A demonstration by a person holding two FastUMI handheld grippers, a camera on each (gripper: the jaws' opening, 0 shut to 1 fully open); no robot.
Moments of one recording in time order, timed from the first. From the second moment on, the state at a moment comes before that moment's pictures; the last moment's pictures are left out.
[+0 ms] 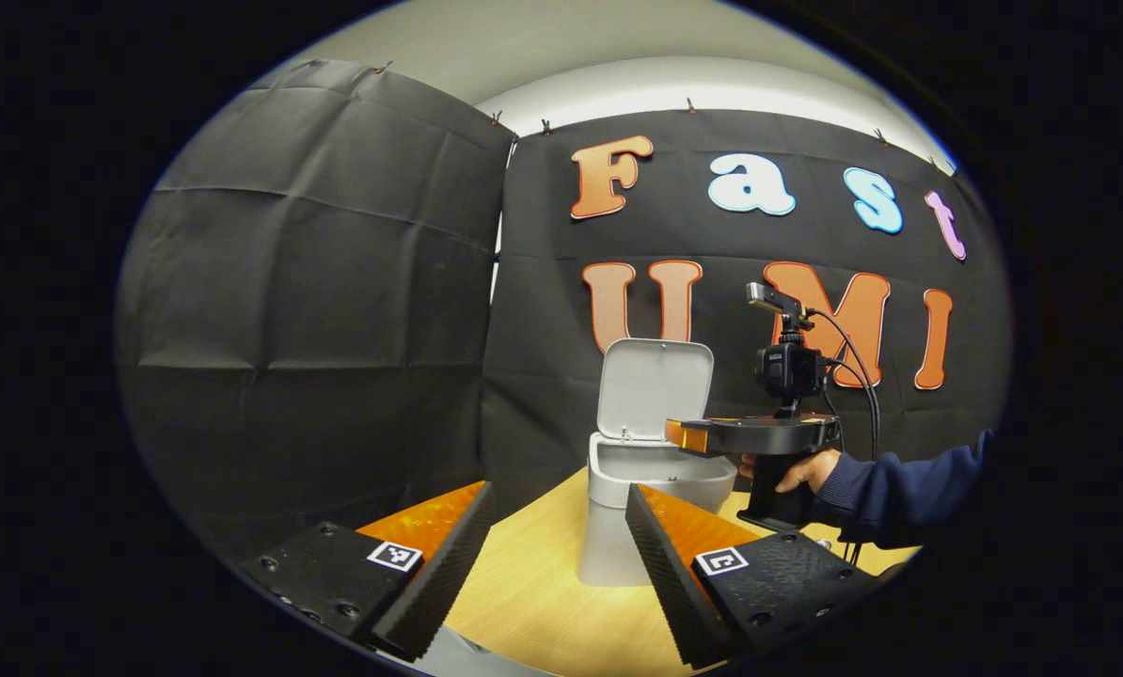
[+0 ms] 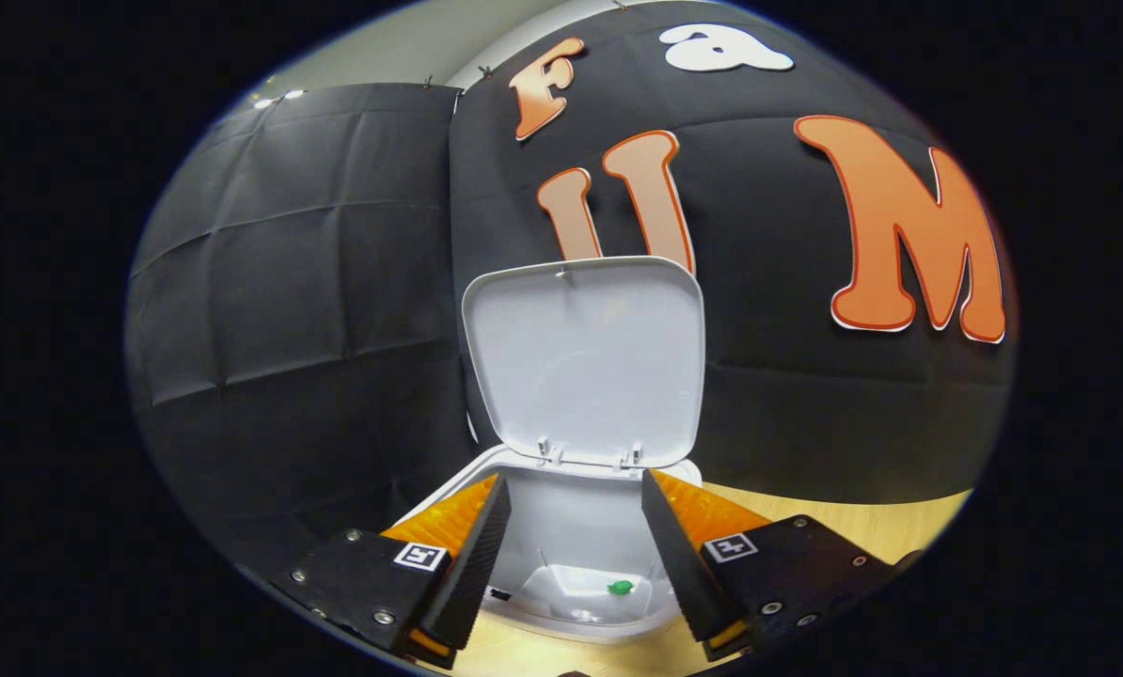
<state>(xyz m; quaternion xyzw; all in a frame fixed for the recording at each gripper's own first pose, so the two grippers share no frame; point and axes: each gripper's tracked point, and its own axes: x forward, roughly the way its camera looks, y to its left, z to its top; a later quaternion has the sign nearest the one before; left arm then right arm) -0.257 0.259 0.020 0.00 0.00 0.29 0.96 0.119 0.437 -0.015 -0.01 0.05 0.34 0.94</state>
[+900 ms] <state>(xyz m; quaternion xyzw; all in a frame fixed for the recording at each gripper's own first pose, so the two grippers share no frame) -0.154 0.131 -0.007 0.02 0.01 0.12 0.99 0.053 0.181 0.033 0.00 -0.05 0.18 0.98</state>
